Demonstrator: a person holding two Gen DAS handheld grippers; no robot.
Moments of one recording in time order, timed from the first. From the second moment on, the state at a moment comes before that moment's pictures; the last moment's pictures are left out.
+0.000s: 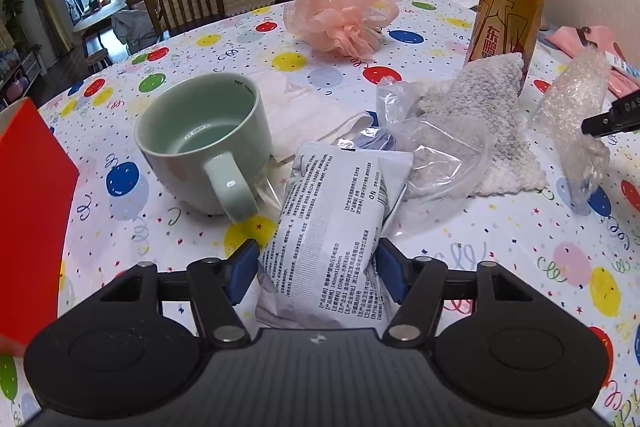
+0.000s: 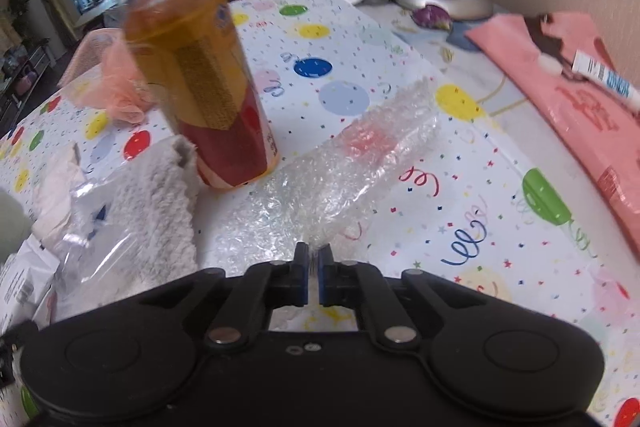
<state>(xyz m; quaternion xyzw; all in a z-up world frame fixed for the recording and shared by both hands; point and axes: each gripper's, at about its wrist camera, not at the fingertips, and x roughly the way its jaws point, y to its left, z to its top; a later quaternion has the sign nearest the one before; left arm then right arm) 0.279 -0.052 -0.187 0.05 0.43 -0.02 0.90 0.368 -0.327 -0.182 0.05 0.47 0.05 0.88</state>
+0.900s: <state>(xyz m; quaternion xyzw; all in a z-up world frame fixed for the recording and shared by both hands) 0.223 -0.018 -0.110 -0.04 0.40 -0.03 0.92 0.270 -0.278 -0.064 0.04 0.40 0.22 0.89</state>
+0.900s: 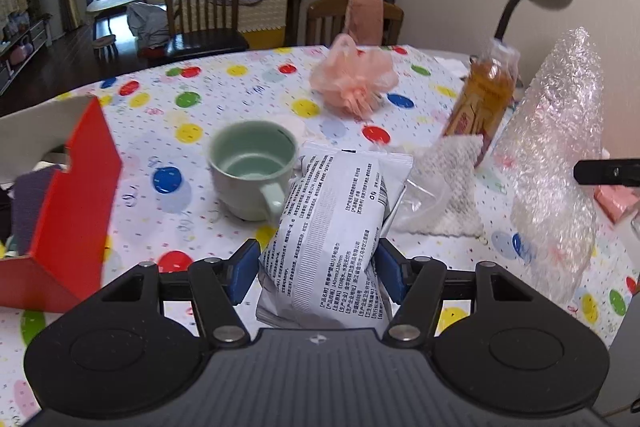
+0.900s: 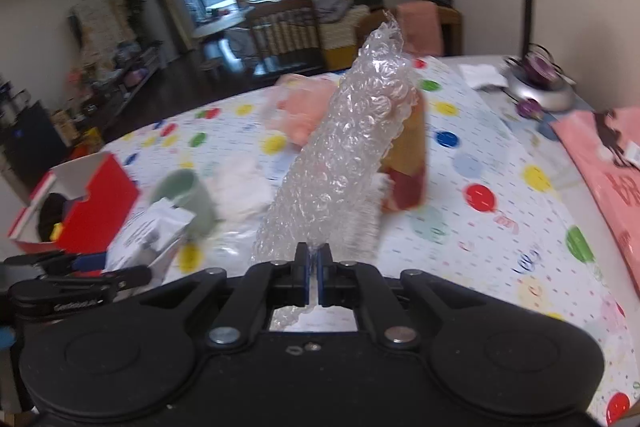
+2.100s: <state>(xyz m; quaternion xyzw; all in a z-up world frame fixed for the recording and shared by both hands) 0.145 0.205 -0.016 -0.08 0.32 0.08 0.94 0.242 -0.003 0.019 -0.05 0.36 0.42 0.83</state>
